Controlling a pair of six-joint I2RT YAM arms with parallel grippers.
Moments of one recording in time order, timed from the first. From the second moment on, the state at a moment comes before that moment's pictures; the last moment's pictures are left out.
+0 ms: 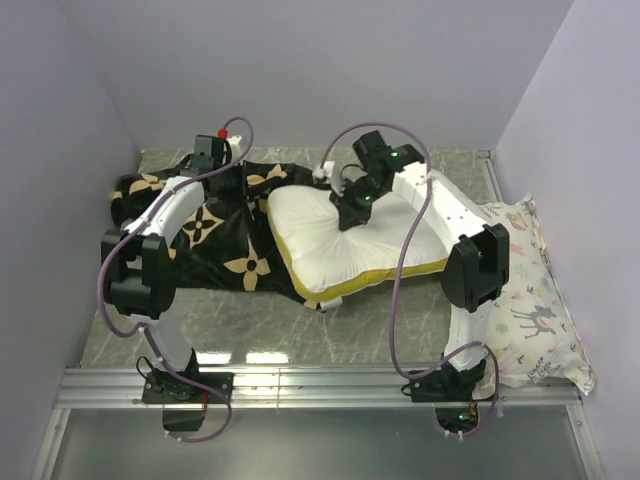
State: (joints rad) left arm -0.15 1.81 1.48 -0.50 0.26 -0.15; right arm 0.43 1.91 1.86 -1.13 -0.58 -0.75
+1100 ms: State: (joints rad) left arm -0.15 1.97 1.50 -0.56 0.12 -0.11; right arm 0.49 2.02 1.74 -1.04 -0.56 -0.71
